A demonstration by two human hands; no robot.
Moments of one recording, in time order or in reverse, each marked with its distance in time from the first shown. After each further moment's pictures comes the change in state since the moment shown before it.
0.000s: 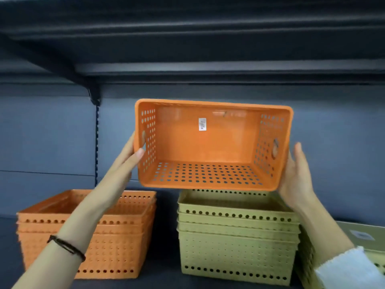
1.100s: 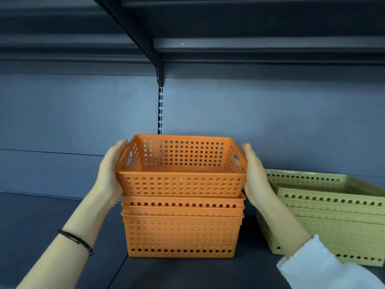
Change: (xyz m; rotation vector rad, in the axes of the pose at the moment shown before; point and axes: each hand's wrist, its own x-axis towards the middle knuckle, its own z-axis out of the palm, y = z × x) left_hand -0.061 -0.038 -0.219 -0.389 0.560 -0.437; right_hand 0.000 0.141 0.265 -0.105 0.219 0.321
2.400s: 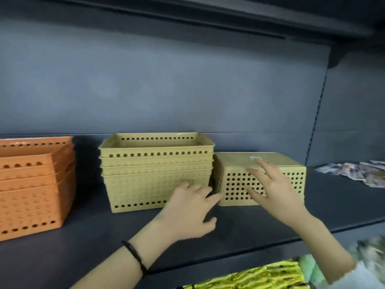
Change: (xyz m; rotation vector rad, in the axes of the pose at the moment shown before) left_hand -0.244 -0.226 0.348 1.514 -1.138 0.971; right_hand -0.144 -0.068 -0.452 -1.693 0.098 -0.224
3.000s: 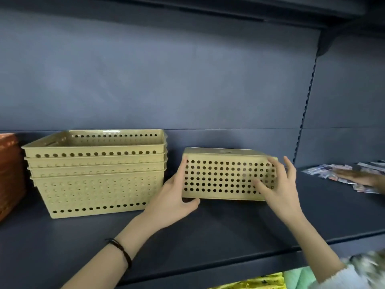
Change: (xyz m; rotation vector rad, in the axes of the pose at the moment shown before) left_hand 0.103 0.046 0.051 -0.825 0.087 -0.483; right_hand 0.004 0.138 0.014 0.552 0.177 0.396
